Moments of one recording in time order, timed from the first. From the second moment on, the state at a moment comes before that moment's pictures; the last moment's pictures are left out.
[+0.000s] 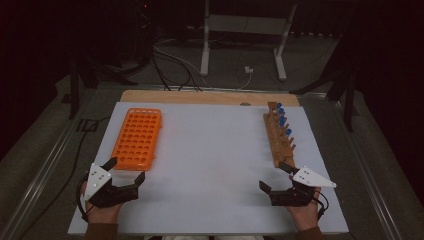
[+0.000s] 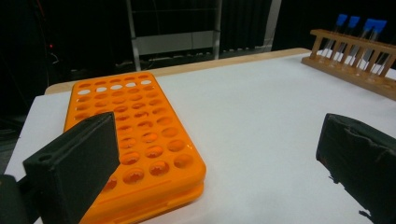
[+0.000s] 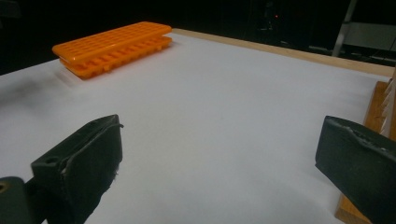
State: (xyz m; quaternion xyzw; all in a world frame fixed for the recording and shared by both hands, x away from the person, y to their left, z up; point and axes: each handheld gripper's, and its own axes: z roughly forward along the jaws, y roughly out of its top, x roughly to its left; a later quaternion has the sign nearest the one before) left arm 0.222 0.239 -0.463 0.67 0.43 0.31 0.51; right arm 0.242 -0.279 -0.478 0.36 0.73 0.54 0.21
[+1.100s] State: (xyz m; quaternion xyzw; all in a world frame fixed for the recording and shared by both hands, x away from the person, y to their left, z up) left arm 0.224 0.245 -0.466 0.65 0.46 0.31 0.52; right arm 0.289 -0.325 -0.440 0.40 0.71 0.51 0.27
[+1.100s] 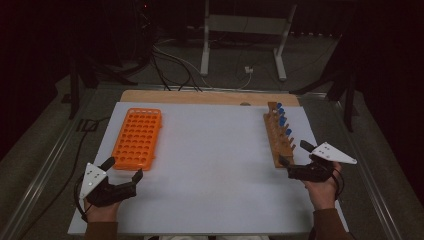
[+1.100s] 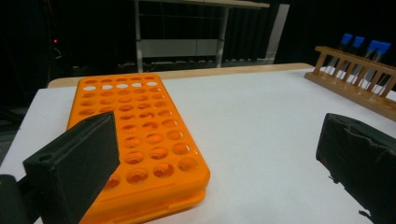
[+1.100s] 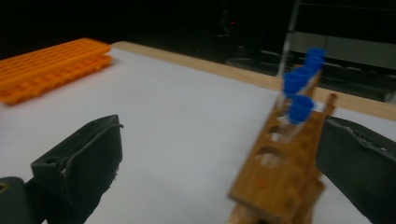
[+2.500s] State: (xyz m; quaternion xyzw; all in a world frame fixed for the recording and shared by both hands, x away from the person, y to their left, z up) left arm 0.226 0.250 -0.466 0.64 0.49 0.29 0.51; right arm 0.372 -0.326 -0.460 0.49 0.72 0.43 0.26
